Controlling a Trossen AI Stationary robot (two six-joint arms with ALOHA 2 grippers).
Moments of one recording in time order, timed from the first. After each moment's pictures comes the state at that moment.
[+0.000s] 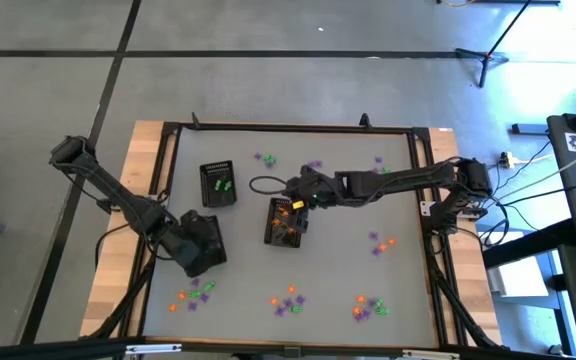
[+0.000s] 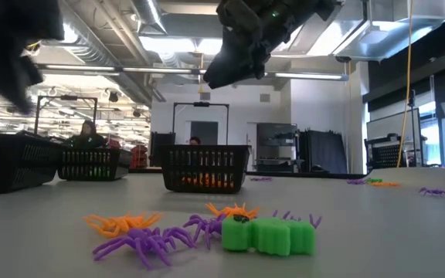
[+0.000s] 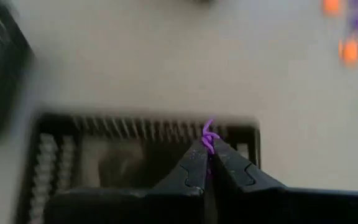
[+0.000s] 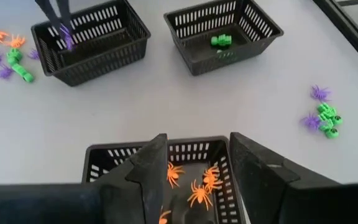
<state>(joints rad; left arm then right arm) -0.62 1.05 0.63 -0.70 -0.32 -0.99 0.02 1.72 1.29 -0.25 0.12 0.11</state>
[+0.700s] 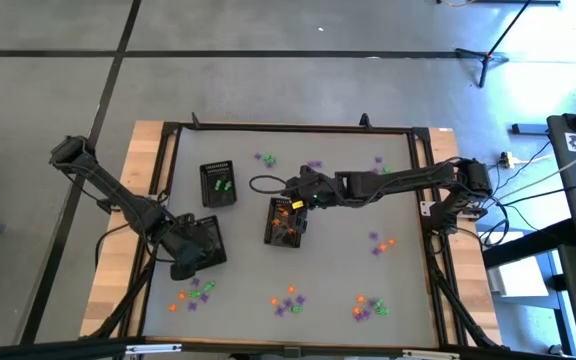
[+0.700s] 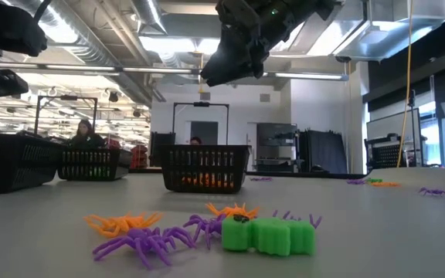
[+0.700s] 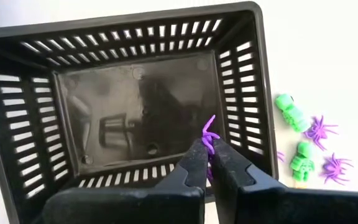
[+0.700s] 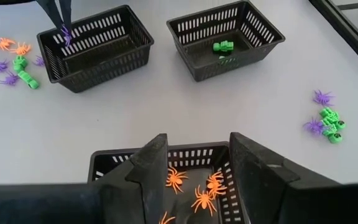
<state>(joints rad) -0.62 1.05 0.63 -0.82 -0.09 -0.83 0.02 1.72 1.29 -0.22 0.12 0.12</state>
